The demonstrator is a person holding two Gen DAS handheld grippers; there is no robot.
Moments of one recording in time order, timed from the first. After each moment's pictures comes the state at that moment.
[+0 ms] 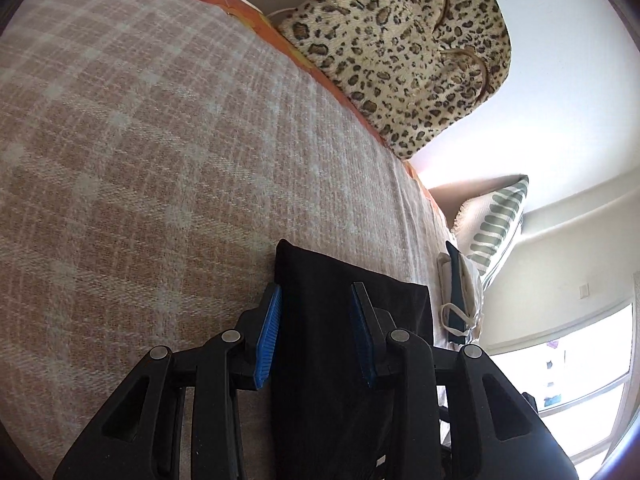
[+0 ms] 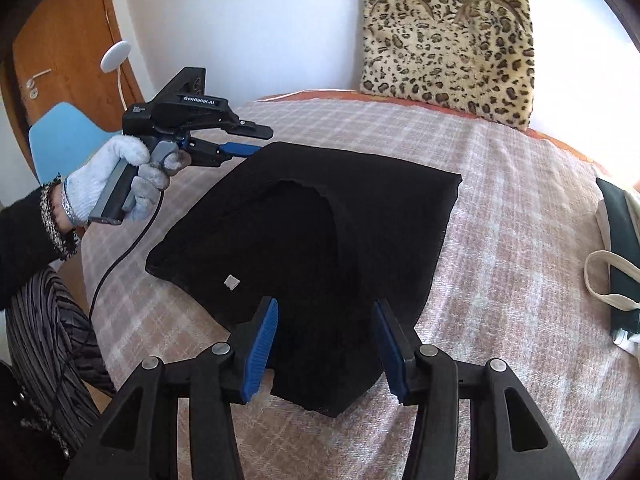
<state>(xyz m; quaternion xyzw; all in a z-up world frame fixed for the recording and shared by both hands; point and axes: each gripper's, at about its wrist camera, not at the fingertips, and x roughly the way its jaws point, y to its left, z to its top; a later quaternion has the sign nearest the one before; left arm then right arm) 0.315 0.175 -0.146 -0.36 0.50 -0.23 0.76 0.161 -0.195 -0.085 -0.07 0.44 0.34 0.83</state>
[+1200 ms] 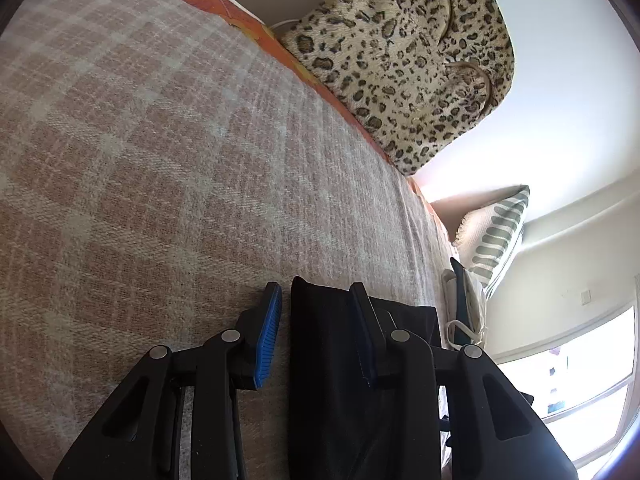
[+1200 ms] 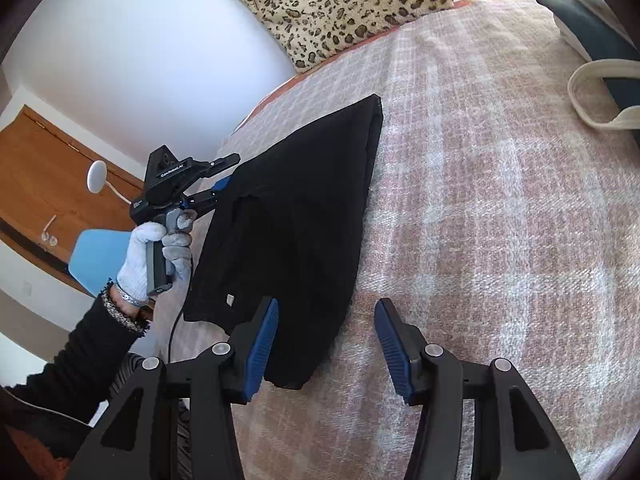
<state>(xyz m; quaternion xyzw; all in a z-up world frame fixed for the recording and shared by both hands) 0.325 0.178 -0.149 -0.36 0.47 -0.23 0.77 0.200 -0.293 -0.131 0.24 0.54 0.35 0.73</state>
